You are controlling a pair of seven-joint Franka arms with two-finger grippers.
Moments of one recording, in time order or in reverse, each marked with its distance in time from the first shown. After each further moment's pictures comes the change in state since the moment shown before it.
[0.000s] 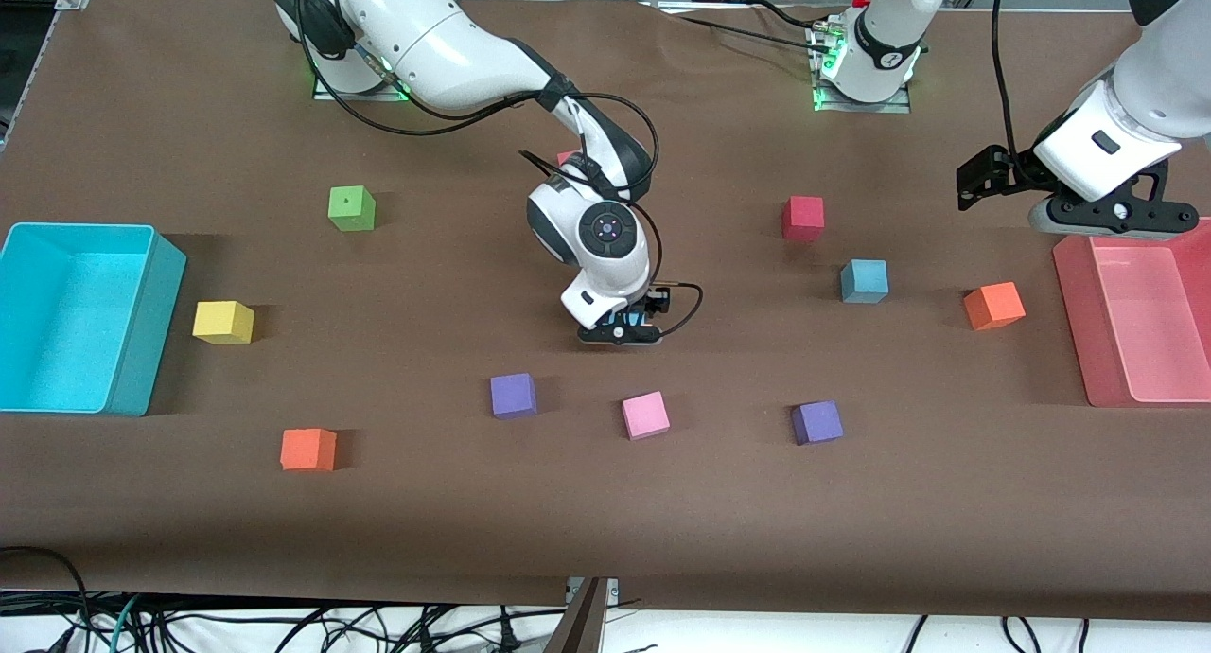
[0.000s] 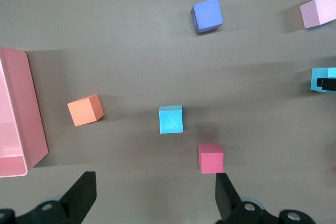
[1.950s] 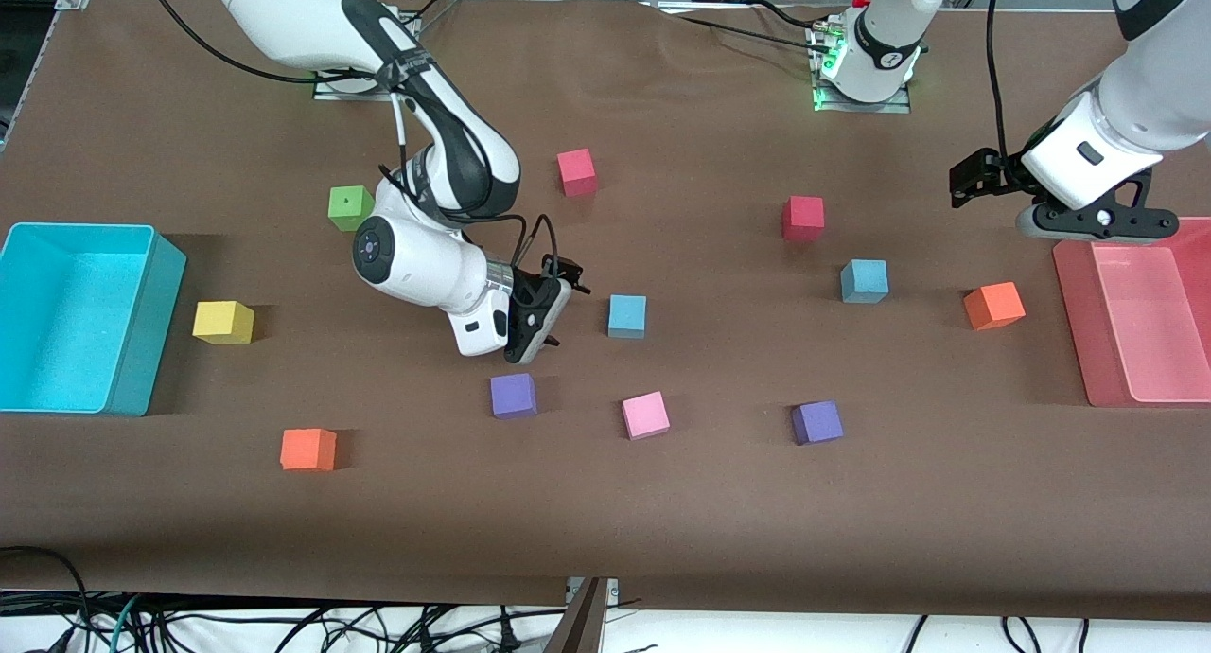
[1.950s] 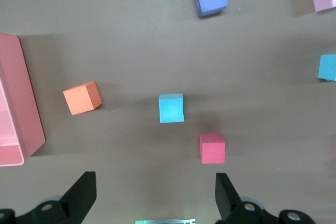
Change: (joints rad) left arm -0.001 0.012 0.000 -0.036 0.000 -0.024 -0.005; right arm -0.347 -0.371 0.135 -0.530 0.649 0.252 -1.678
